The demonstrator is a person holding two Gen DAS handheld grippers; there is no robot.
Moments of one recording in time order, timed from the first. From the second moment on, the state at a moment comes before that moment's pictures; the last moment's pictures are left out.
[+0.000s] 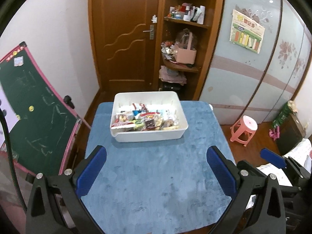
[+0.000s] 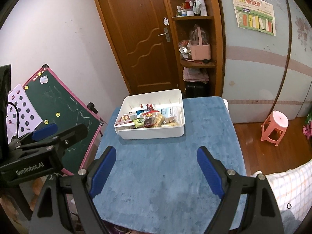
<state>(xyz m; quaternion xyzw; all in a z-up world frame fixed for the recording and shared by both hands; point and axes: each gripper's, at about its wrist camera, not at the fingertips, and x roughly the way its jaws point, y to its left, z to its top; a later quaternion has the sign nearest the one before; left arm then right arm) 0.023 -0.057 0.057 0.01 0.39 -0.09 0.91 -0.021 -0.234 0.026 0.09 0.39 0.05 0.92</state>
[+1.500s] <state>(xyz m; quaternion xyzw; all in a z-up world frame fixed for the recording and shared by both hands) -0.032 -0.044 0.051 0.03 0.40 -0.05 0.91 -0.061 -0.225 0.030 0.08 0.37 0.01 0.92</state>
